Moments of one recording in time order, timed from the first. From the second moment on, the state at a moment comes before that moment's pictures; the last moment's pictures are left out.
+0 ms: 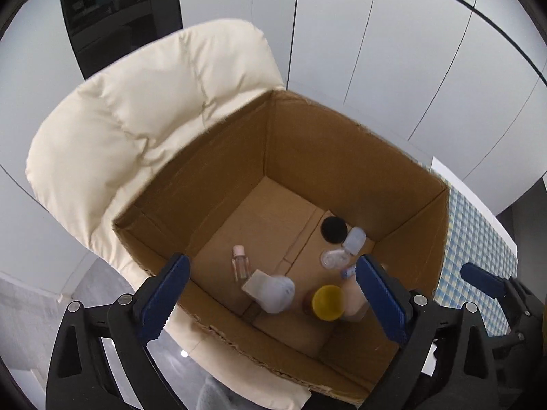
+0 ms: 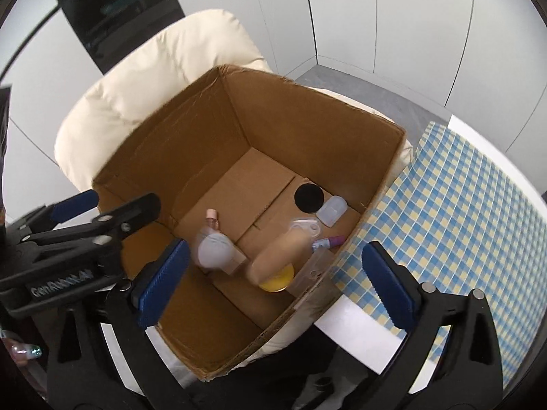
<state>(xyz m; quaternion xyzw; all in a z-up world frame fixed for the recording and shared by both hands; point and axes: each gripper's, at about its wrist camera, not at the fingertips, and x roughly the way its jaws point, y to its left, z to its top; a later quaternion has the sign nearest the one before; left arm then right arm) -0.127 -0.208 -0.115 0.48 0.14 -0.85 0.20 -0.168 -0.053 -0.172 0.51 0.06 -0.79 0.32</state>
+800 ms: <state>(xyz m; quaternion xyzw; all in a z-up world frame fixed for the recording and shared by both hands) -0.084 -0.153 -0.052 0.47 0.08 -0.87 0.14 -0.115 0.041 -0.096 0.49 0.00 -0.85 0.19</state>
